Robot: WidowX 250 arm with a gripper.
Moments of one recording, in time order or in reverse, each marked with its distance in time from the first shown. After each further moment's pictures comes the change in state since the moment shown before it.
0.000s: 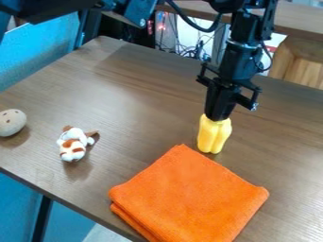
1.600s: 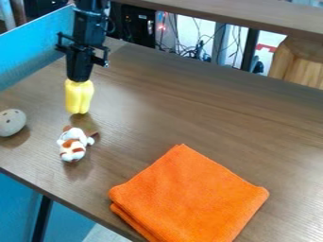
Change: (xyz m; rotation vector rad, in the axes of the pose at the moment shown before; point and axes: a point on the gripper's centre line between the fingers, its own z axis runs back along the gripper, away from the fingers) arm -0.115 0.220 -0.023 -0.049 0.096 0.417
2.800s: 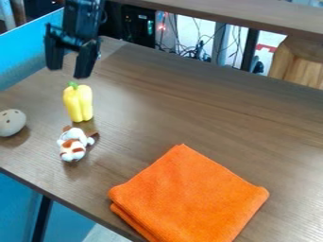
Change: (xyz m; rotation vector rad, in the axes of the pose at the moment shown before) arm -0.022 -0.006 0.020 0.014 0.015 0.058
